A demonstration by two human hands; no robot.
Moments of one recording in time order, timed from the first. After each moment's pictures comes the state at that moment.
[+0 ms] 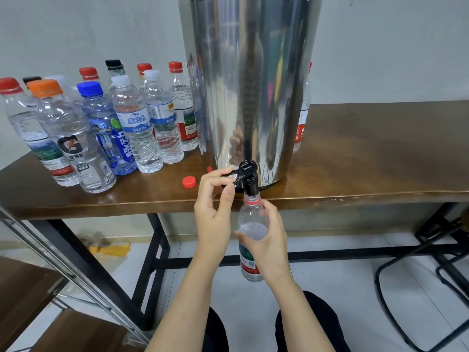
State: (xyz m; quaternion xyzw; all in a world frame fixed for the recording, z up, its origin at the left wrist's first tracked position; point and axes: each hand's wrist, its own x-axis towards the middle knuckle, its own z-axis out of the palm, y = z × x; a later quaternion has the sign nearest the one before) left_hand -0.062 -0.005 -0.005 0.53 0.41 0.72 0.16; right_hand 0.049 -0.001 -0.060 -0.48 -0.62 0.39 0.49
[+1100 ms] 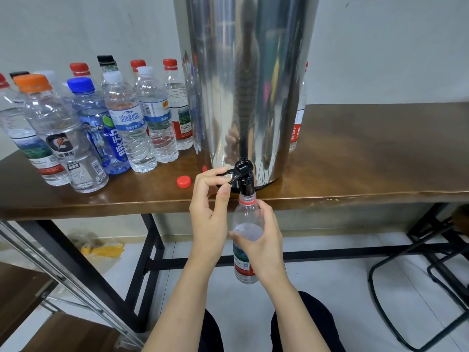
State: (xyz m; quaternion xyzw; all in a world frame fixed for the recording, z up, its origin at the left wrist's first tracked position) left_hand -0.061 -0.003 -0.008 0.54 0.41 0.73 0.14; right_hand 0.047 -0.001 -0.061 -0.47 -0.61 0.40 0.49
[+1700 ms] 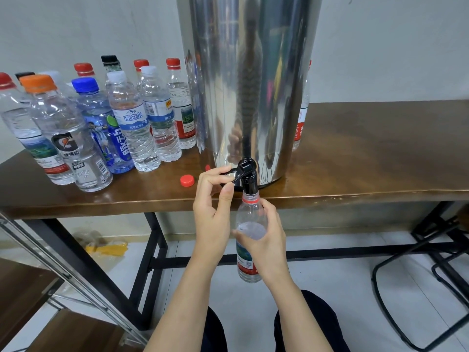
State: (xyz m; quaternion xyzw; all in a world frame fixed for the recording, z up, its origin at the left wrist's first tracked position) left_hand -0.062 -0.005 -0.006 0.54 0.42 0.72 0.15; right_hand 0.045 -0.002 -0.060 -0.48 -0.61 0.39 0.50
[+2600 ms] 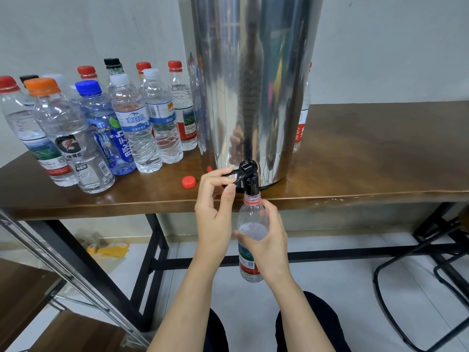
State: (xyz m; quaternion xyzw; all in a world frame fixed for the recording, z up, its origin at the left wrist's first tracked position) left_hand -0.063 -0.004 -0.007 0.53 0.42 0.72 0.15; right_hand 0.045 -0.001 -0.059 -0.48 -0.61 0.38 0.50
